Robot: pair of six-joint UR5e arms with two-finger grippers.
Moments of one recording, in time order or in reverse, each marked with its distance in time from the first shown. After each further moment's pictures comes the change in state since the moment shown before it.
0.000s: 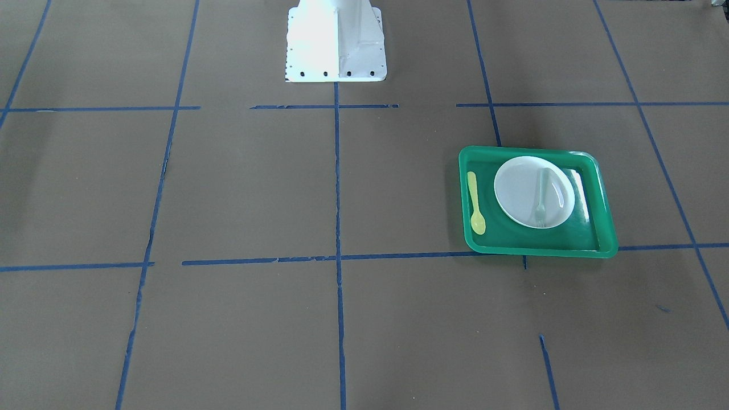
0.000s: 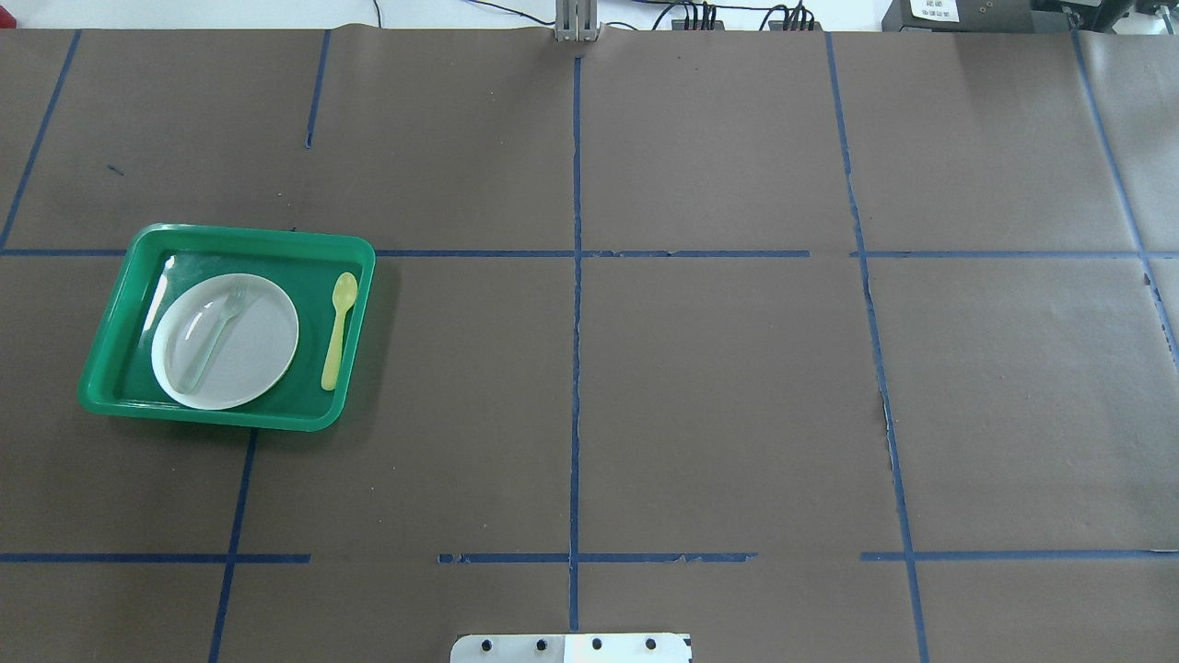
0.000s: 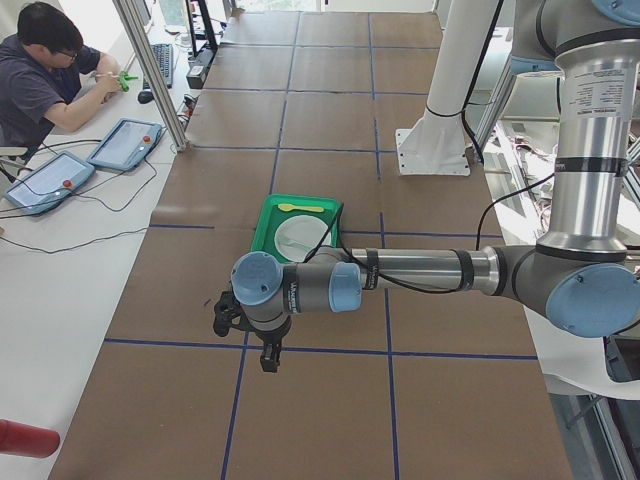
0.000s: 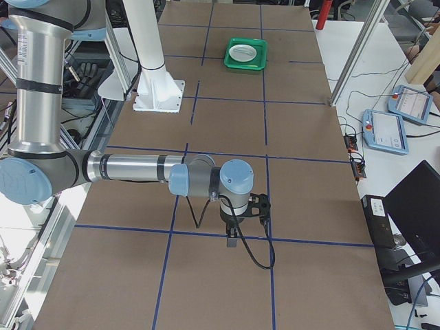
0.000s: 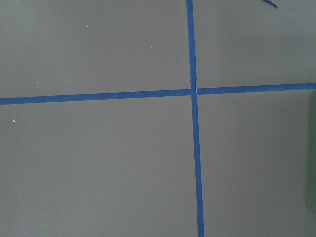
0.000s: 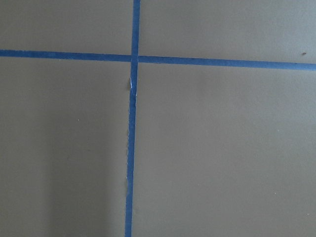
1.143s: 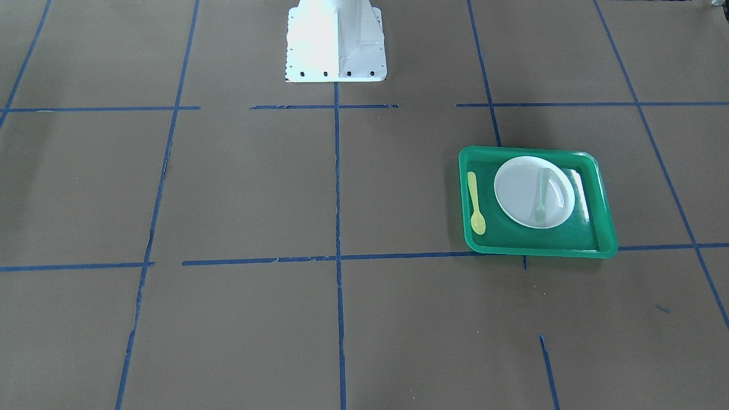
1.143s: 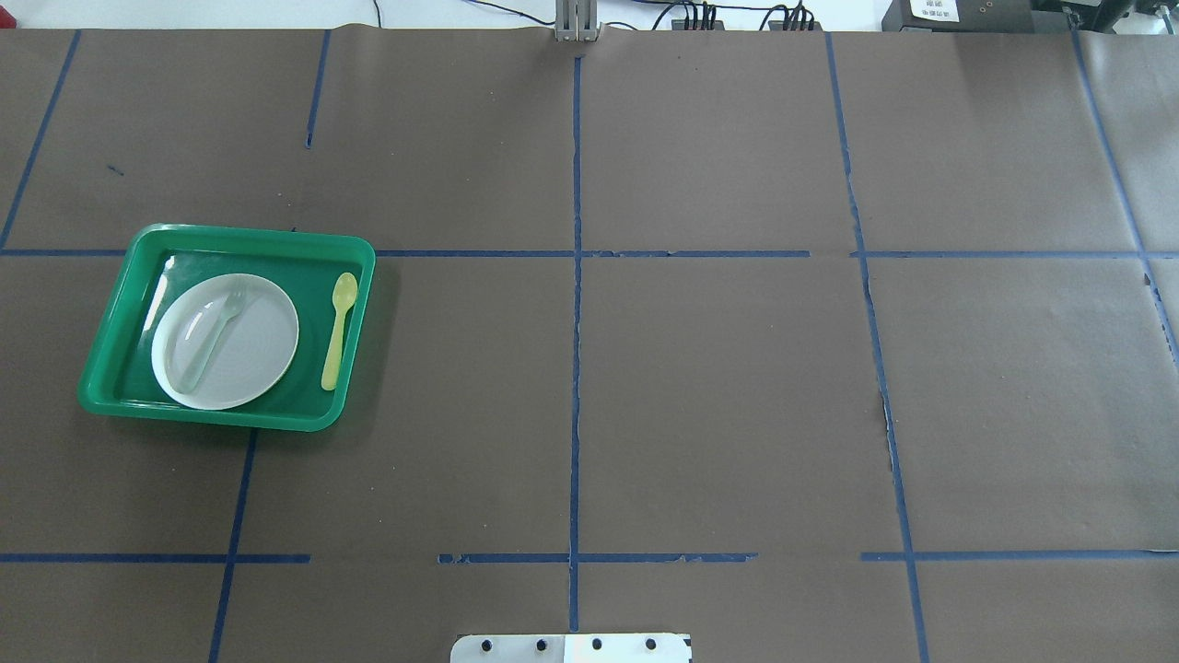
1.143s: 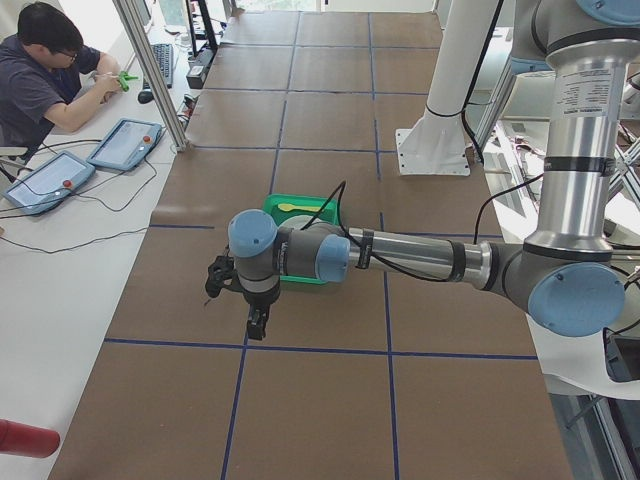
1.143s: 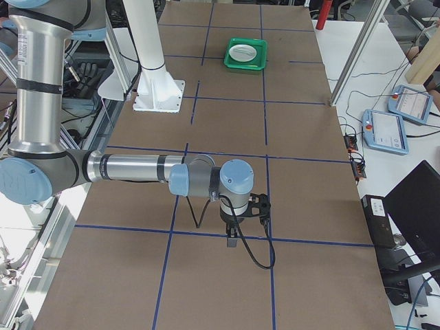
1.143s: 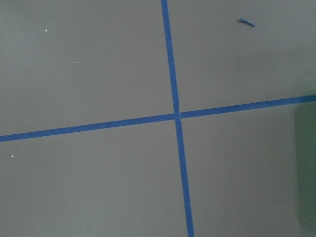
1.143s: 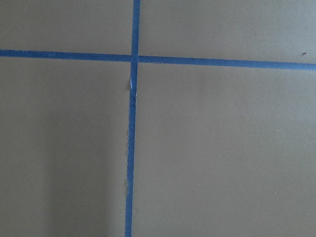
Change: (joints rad) left arm 0.175 -0.026 -0.153 -0.107 0.070 -0.283; right arm 0.000 0.000 0.000 0.000 0.000 0.000
